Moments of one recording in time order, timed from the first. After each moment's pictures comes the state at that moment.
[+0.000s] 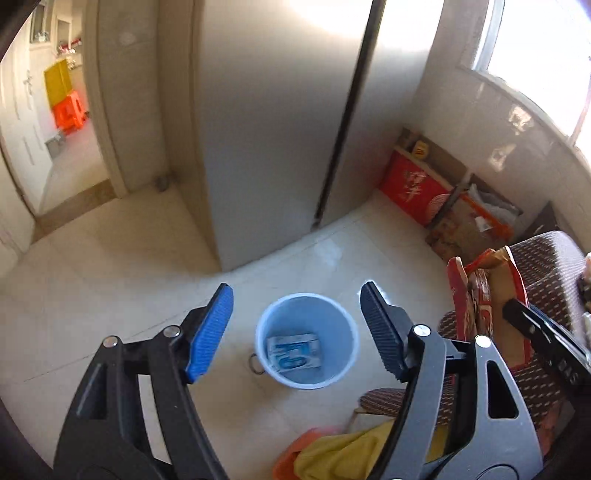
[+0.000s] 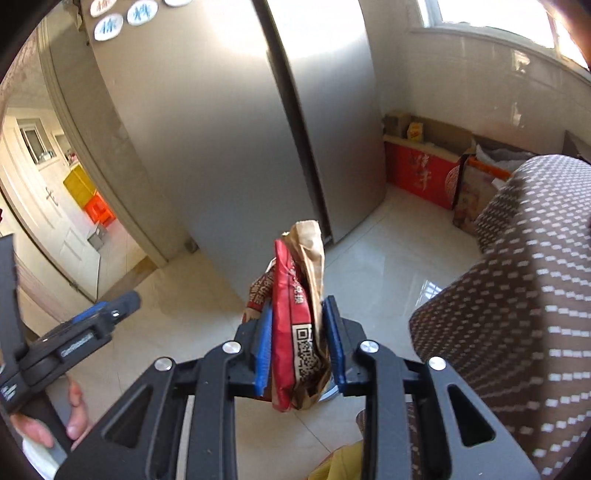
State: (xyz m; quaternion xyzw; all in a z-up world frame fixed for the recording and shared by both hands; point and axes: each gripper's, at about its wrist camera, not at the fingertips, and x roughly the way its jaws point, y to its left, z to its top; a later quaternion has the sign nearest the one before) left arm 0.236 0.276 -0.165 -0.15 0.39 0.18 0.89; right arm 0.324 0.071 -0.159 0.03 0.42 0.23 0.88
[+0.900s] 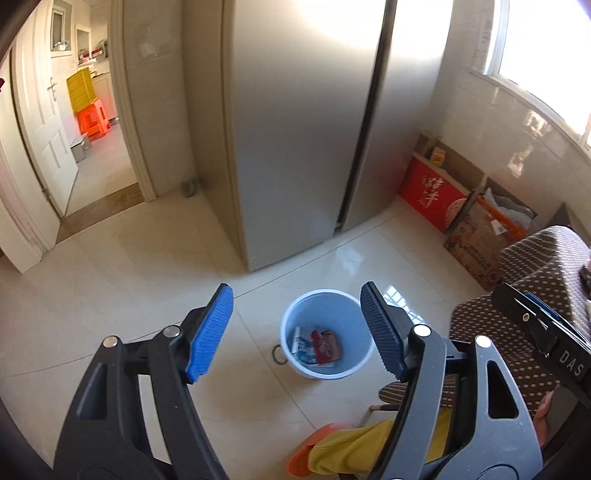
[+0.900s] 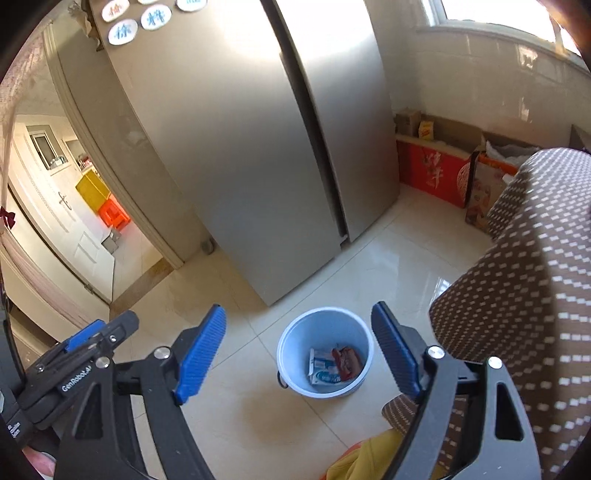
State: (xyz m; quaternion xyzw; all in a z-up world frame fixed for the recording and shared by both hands) left arm 0.193 0.259 -0.145 -0.14 0.37 0.21 0.89; right arm 0.292 0.064 -0.140 0.05 0.41 0.24 0.88
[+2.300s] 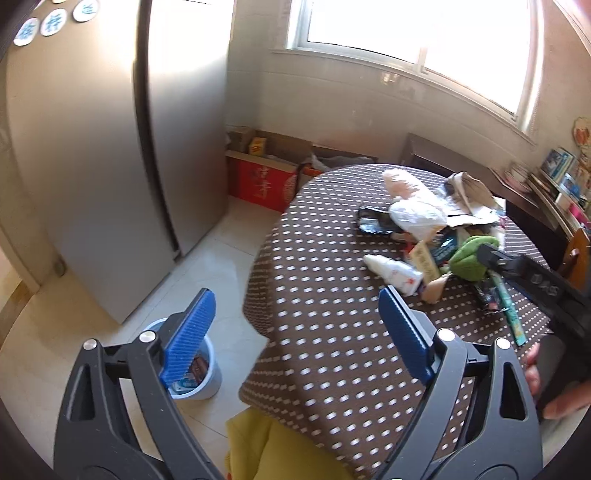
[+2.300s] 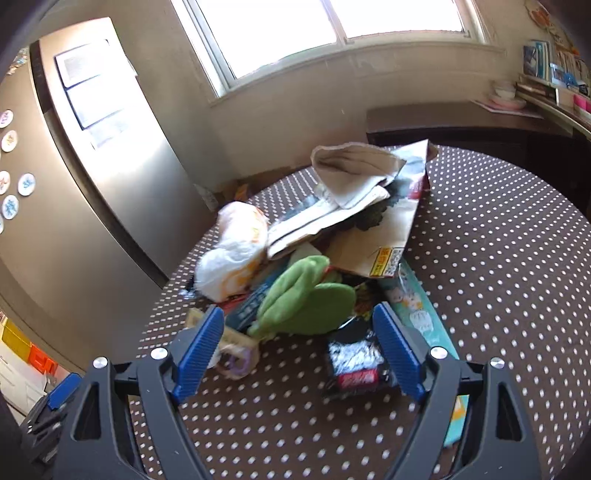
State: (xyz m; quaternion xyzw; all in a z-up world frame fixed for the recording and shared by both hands) left arm 0.251 -0.016 -0.093 -0.04 0.35 -0.07 0.93; right arm 0.250 -0.281 -0.086 0.18 0.35 -0.05 0.92
